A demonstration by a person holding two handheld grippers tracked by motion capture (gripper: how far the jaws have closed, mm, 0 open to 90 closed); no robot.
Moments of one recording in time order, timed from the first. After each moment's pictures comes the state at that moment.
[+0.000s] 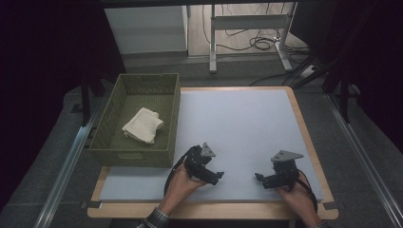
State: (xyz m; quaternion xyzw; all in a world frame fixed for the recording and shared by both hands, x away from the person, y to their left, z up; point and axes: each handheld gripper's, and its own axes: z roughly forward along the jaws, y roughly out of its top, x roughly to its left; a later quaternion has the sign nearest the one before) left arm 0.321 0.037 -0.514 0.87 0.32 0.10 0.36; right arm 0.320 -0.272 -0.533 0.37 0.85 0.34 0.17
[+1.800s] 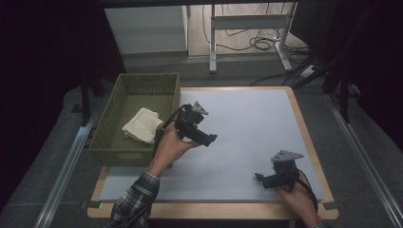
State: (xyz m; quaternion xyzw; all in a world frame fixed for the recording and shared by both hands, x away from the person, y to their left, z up) left arm 0.385 0.070 -0.404 0.87 0.32 0.13 0.35; right arm 0.320 -0.273 -0.533 0.37 0.85 0.34 0.17
